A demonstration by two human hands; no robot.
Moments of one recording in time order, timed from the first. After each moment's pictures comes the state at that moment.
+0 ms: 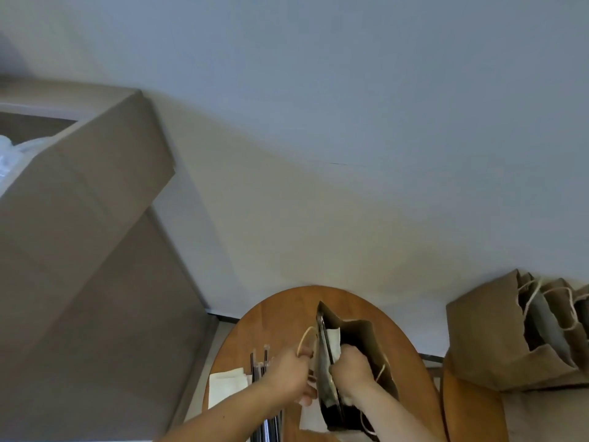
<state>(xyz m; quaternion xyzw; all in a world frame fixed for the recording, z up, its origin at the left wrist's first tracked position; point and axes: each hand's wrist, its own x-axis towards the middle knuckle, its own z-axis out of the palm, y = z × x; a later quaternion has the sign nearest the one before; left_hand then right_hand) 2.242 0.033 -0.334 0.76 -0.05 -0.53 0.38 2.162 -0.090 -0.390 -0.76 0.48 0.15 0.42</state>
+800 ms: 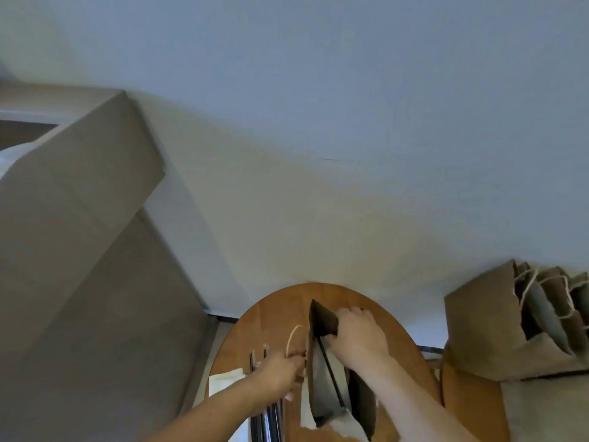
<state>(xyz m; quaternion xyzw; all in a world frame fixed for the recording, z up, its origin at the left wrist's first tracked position) 2.260 0.049 -0.362 0.72 -0.09 -0.57 0.38 2.178 -0.115 -0.337 -0.92 0.34 0.10 0.18</state>
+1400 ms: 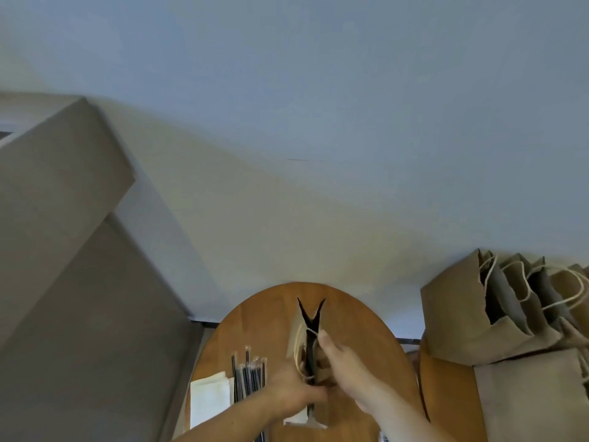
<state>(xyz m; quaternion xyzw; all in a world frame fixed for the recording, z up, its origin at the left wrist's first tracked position) 2.210 0.015 -0.365 0.70 -0.24 -0.55 0.38 2.124 -0.104 -0.355 -0.60 0.43 0.12 0.66</state>
